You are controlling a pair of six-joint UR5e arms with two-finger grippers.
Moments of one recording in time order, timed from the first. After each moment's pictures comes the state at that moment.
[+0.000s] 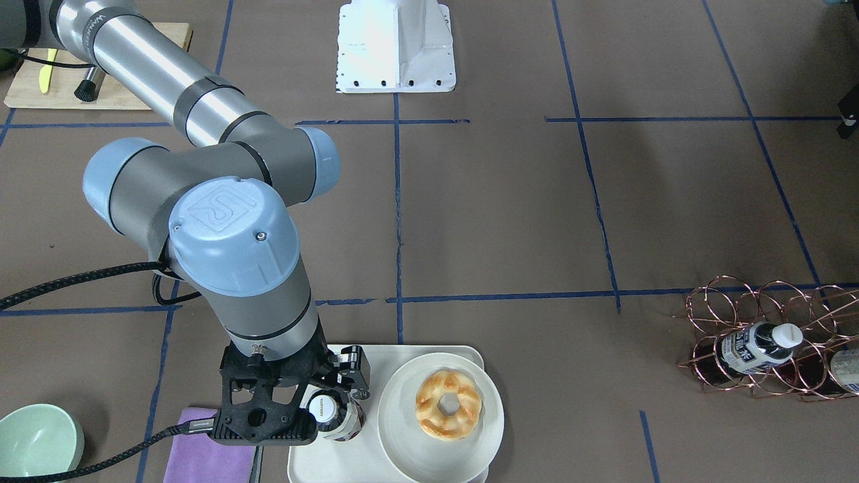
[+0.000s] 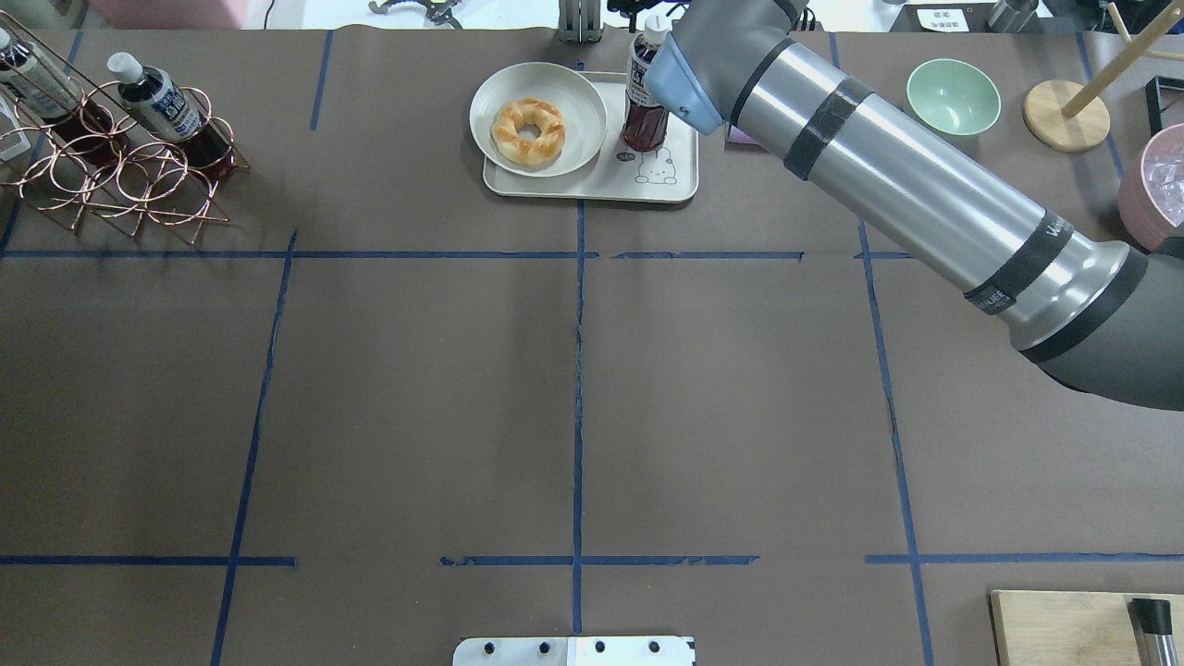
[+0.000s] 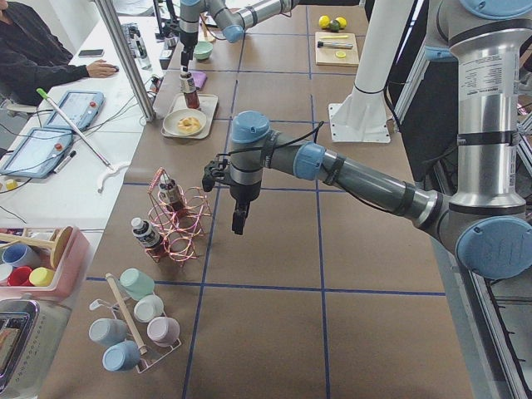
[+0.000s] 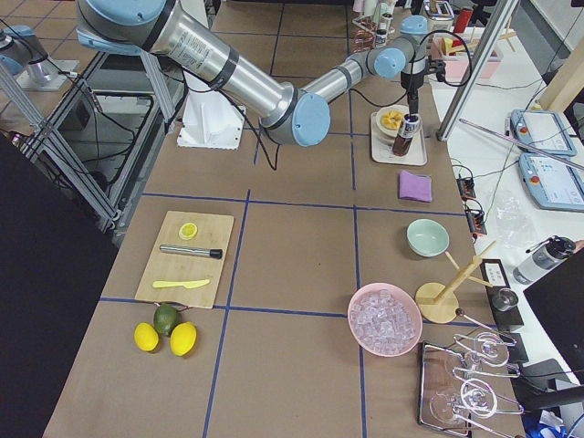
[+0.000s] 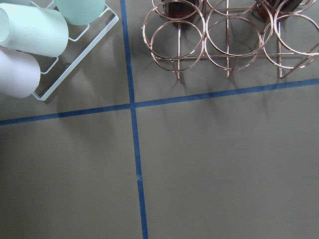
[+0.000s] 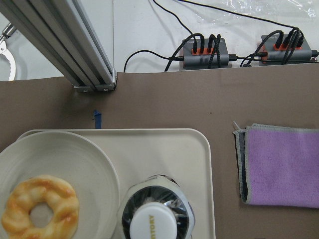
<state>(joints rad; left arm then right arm) -1.41 -1.46 -2.05 -1.47 -2.18 -0.19 0.95 -0.44 1.01 -1.42 1.98 0.93</state>
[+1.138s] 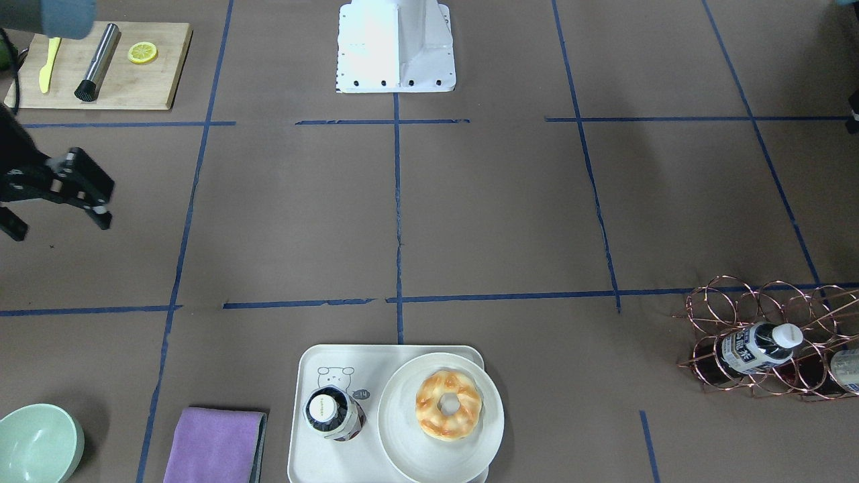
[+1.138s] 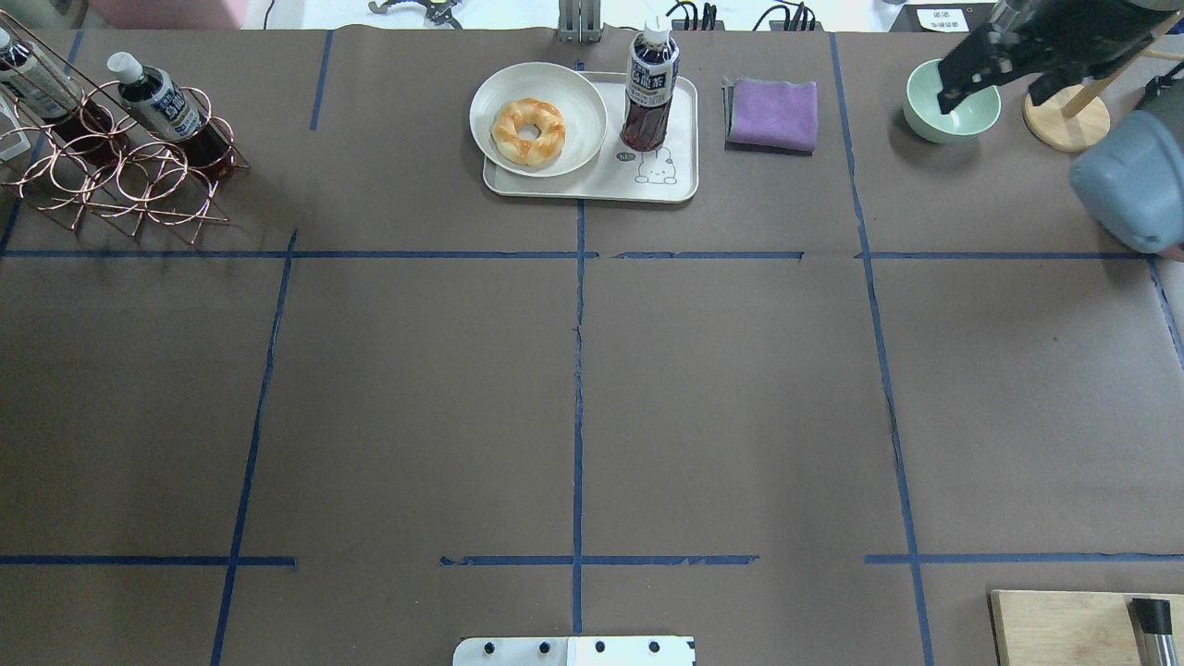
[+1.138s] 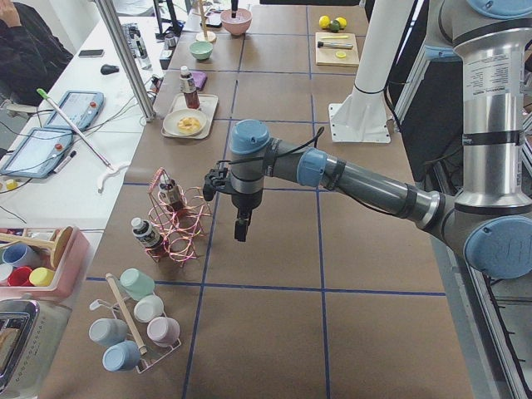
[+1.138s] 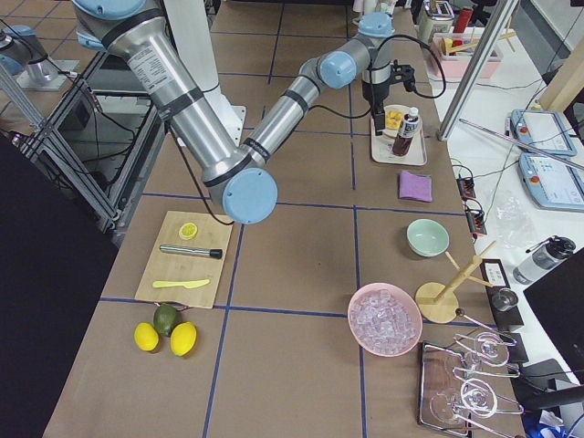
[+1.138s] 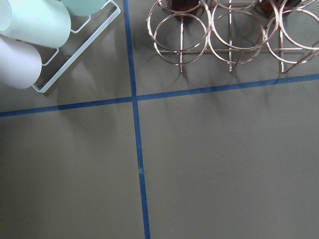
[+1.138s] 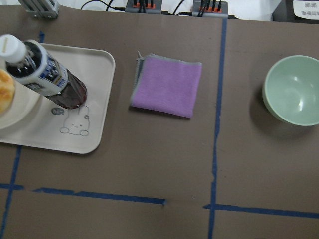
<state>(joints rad) -1.47 -1.44 -2.00 -1.46 -2.24 -0.11 1.22 -1.19 1.95 -1.81 2.24 0.45</state>
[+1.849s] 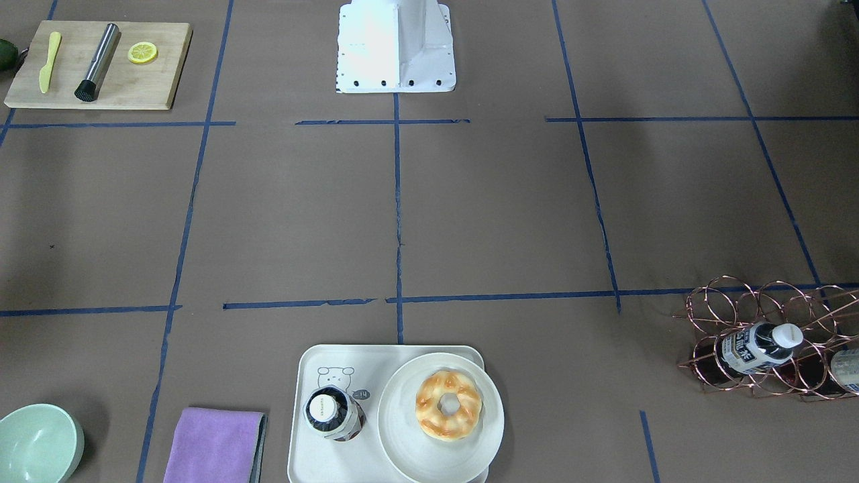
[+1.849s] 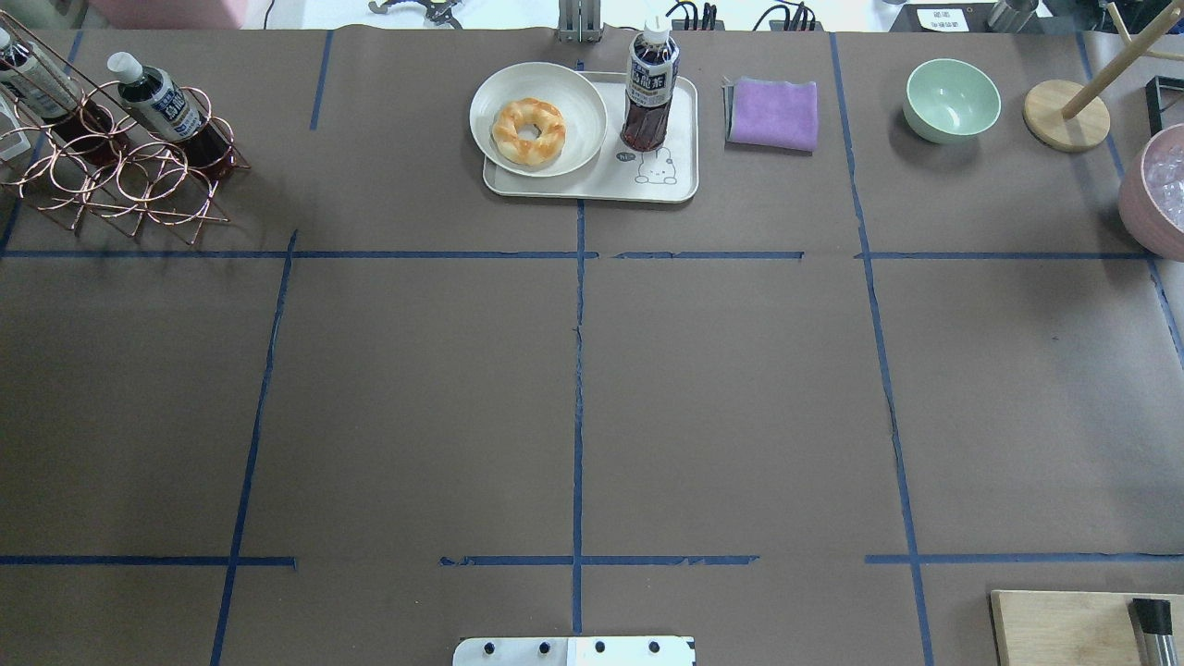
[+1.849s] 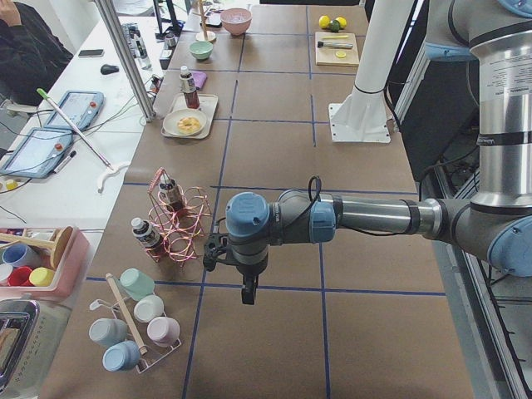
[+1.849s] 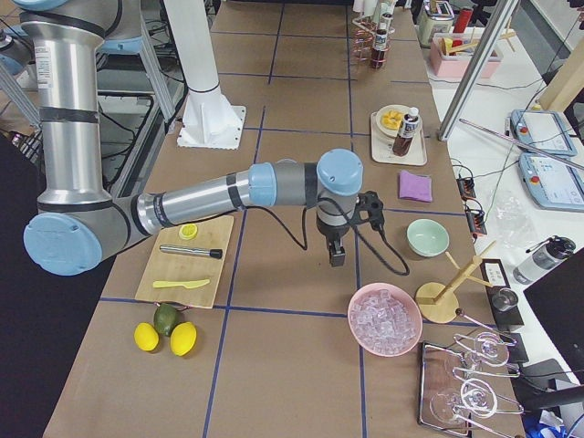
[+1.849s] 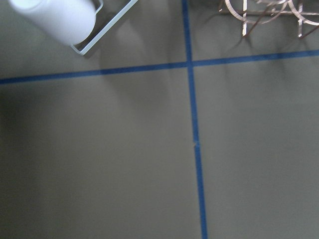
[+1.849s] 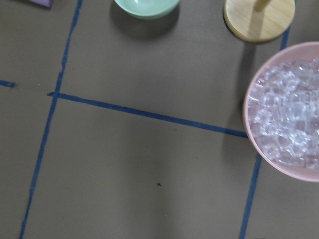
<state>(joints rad) -1.66 -1.43 -1.74 -1.47 -2.32 0.16 1.60 -1.61 1.86 -1.80 2.45 -0.20</state>
